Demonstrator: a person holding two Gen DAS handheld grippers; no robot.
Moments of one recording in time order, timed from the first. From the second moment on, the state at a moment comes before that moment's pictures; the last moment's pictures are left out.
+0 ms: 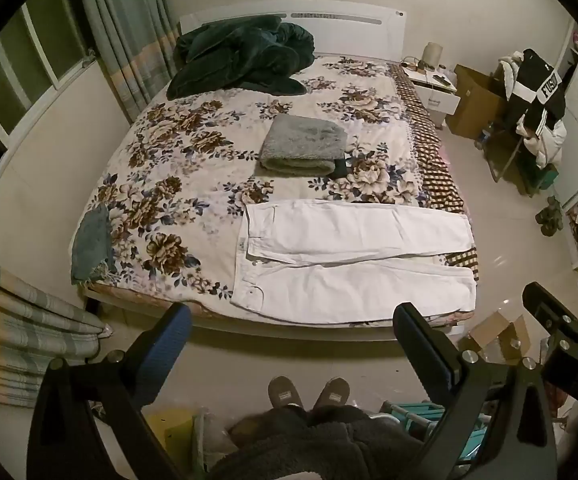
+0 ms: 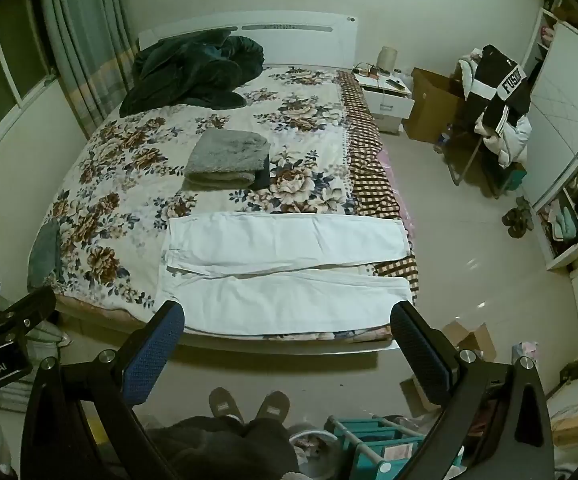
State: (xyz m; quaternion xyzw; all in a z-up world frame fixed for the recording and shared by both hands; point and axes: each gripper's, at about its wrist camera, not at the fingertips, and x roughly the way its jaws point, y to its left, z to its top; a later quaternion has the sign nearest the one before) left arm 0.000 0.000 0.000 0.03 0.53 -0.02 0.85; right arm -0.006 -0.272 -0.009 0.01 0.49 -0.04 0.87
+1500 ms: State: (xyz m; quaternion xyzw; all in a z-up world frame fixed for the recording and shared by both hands) left arm 0.002 -0.007 0.018 0.03 0.52 -0.02 0.86; right arm -0.022 -0.277 0.005 0.01 0.49 -0.05 0.87
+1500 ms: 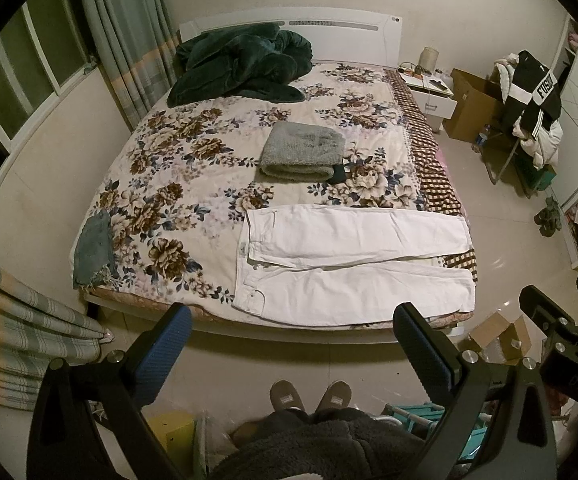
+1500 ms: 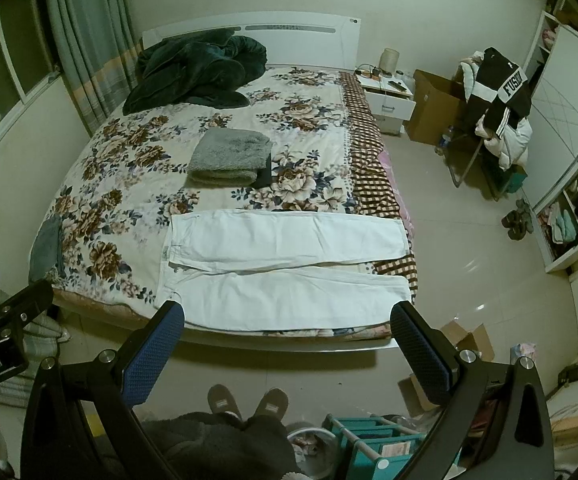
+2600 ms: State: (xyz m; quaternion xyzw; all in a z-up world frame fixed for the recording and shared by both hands) left arm 0.057 0.008 0.001 0.05 0.49 0.01 0.87; right arm 0.013 -0.271 -0.046 0.04 0.51 -0.10 0.85
